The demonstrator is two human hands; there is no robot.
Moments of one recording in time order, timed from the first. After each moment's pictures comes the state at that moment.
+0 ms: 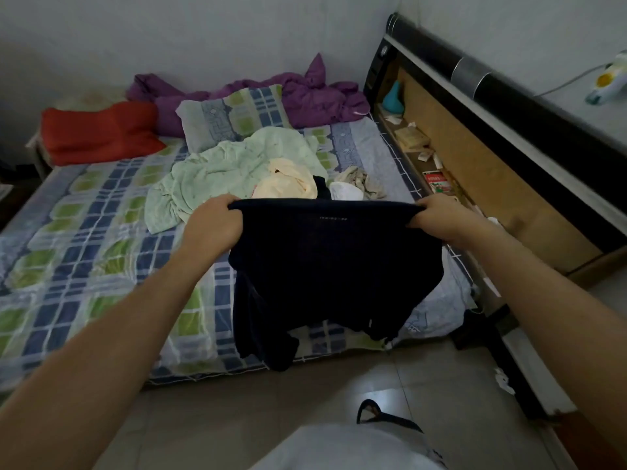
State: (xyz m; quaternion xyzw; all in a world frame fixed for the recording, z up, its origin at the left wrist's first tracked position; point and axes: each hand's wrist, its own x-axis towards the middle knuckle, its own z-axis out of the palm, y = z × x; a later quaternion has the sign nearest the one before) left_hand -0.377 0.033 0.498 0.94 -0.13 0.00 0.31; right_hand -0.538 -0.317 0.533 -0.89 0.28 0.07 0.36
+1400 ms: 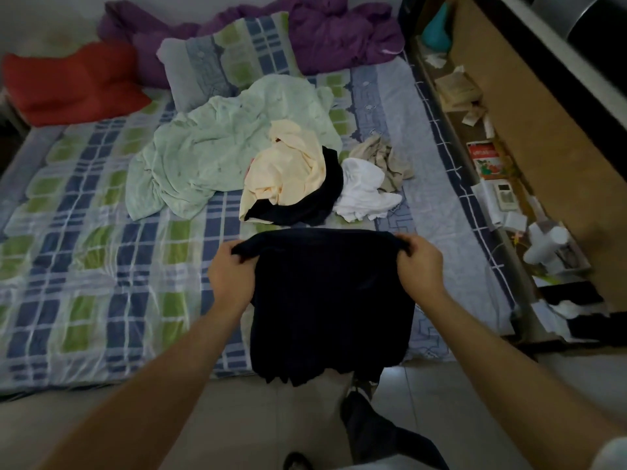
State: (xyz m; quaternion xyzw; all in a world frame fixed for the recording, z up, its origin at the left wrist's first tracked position) left_hand -0.254 -0.088 0.320 0.89 0.08 -0.02 0.45; right_hand -0.358 -0.406 0.294 -0.83 0.30 -0.13 0.44
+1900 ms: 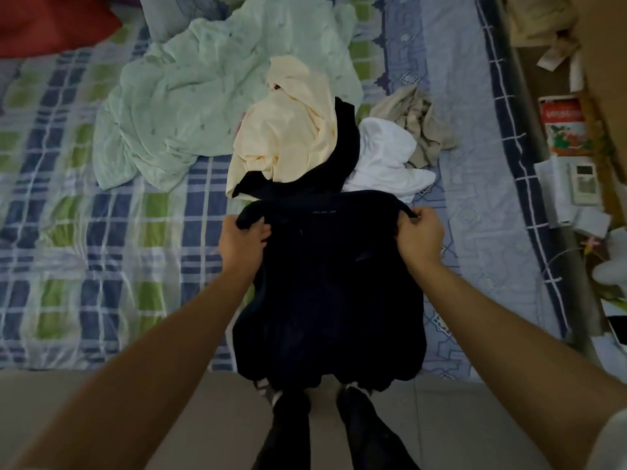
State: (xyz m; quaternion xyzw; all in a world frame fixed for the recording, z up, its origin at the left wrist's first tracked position) left_hand -0.106 -0.173 0.184 0.81 0.20 -0.10 0.54; right_hand -0.184 -0.470 0.153 -0.74 0.42 -0.08 0.52
